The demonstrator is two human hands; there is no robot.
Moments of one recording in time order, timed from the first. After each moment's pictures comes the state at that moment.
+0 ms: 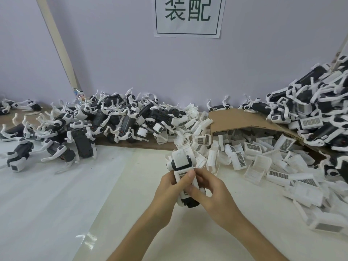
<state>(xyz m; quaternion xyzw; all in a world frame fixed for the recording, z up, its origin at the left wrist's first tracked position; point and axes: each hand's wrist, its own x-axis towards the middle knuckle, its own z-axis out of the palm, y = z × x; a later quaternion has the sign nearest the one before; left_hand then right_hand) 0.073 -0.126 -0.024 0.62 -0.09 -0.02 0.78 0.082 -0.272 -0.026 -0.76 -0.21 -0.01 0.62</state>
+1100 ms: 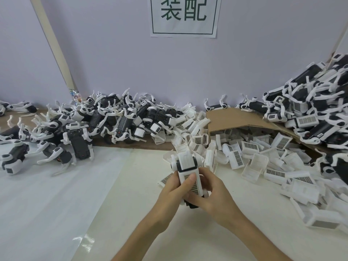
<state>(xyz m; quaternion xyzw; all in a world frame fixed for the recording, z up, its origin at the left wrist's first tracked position) 0.068 -0.133 -0.026 0.62 -0.12 -0.04 0.77 0.085 -0.277 -0.028 -0.73 -0.21 0.04 0.65</state>
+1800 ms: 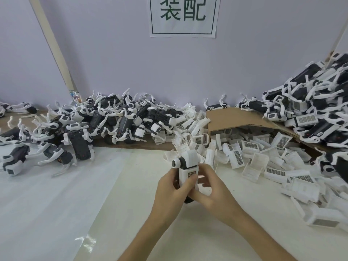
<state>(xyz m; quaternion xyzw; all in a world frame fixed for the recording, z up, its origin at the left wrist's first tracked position) 0.072 -0.136 -0.032 0.71 -0.07 0.11 0.70 0.089 -0.281 -0.029 -0.80 -0.21 -0.01 0.56</state>
